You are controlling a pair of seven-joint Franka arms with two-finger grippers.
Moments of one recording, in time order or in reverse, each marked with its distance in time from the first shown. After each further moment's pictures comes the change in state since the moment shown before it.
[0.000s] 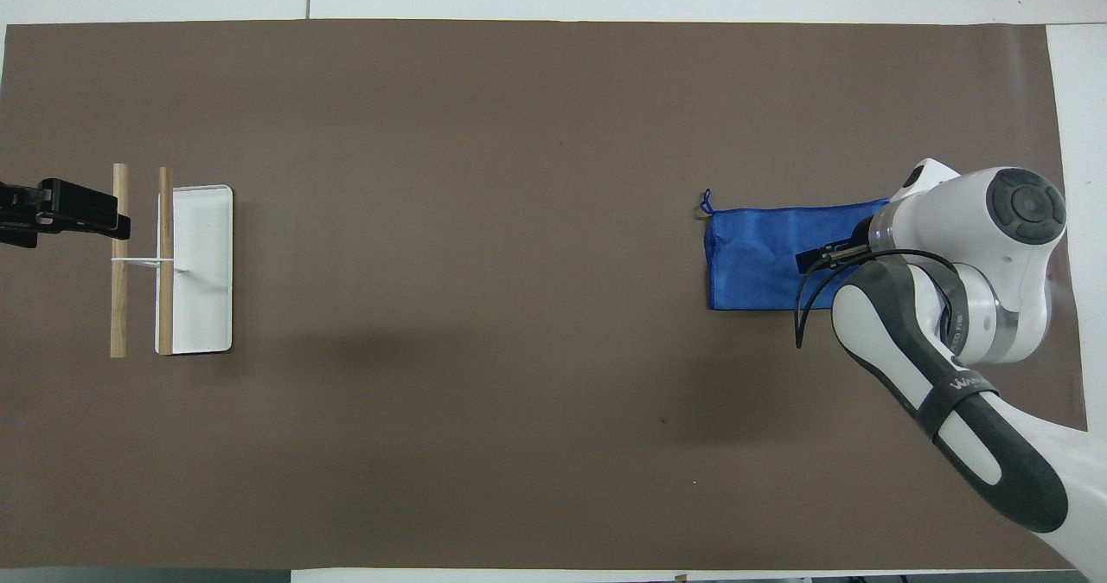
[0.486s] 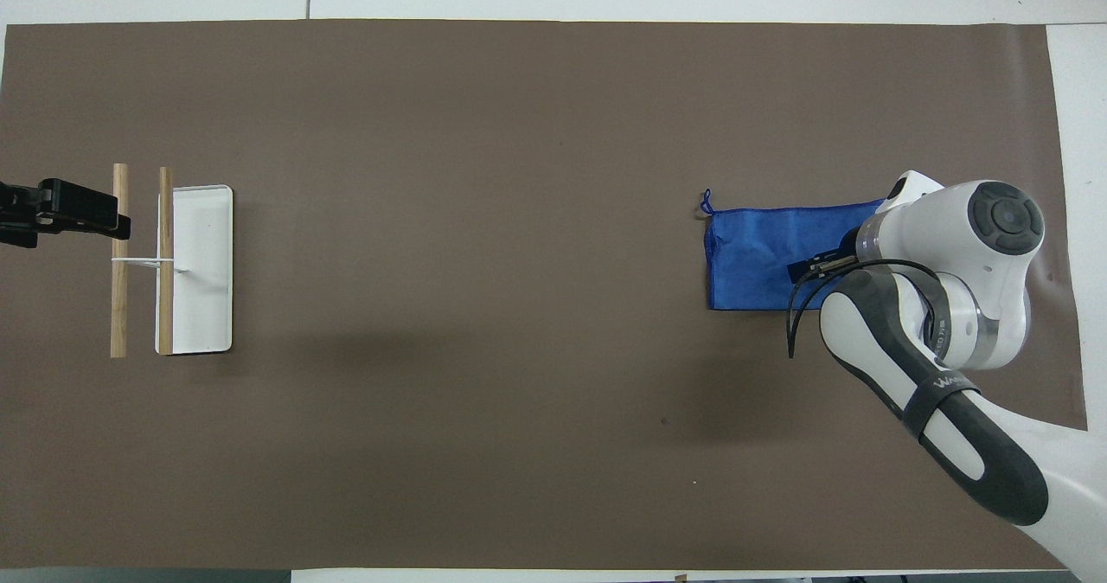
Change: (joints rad) left arm 0.000 0.000 0.000 0.000 0.000 0.000 0.000; right arm 0.006 0.021 0.000 -0.028 0.009 0.038 -0.049
